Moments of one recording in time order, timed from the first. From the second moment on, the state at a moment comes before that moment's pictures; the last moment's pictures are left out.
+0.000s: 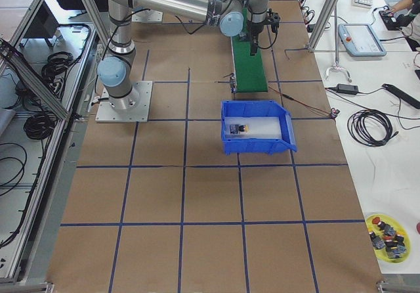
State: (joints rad) left arm -1.55 -1.55 -1.64 -1.47 1.61 -0.03; right arm 1.53 -1.29 1.54 -1.90 -1.47 0.02
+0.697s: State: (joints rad) left arm -1.56 -1.55 -1.64 -1.47 1.61 -0.03; right arm 1.53 -1.29 1.53 -1.91 -1.54 0.03
